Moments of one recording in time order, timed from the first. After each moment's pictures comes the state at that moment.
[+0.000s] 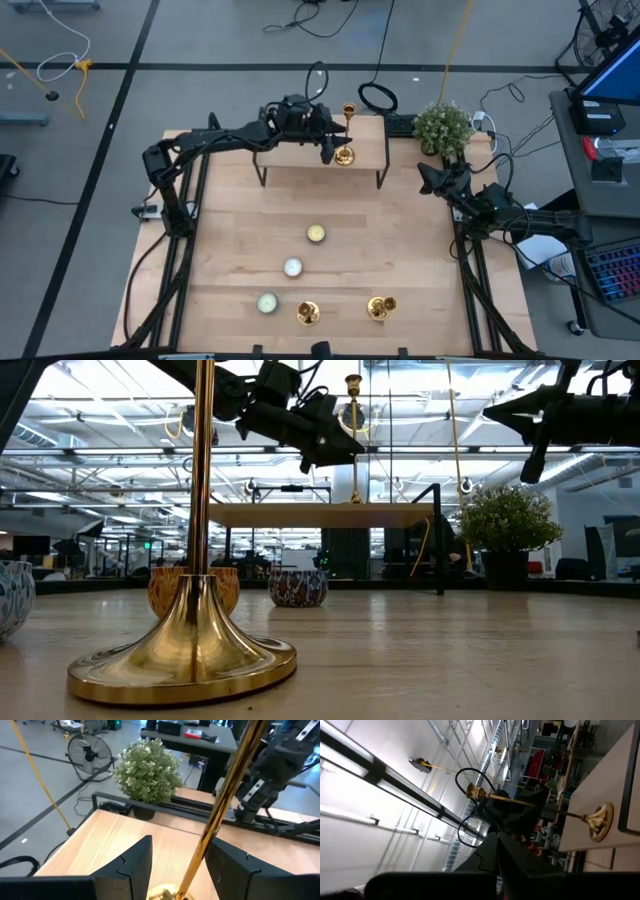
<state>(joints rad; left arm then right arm) 0.49 1.81 1.39 0.15 0.33 -0.03 -0.16 0.17 0.02 0.58 0.36 1.25</state>
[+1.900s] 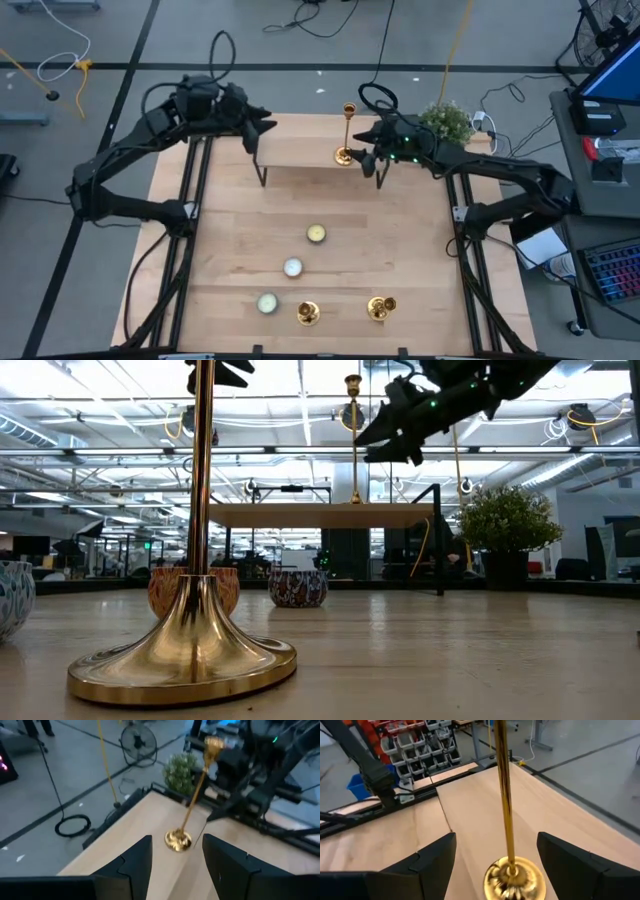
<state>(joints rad) 0.58 1.16 1.38 -0.59 0.18 -0.11 -0.48 1.31 0.91 0.11 -0.13 0.13</state>
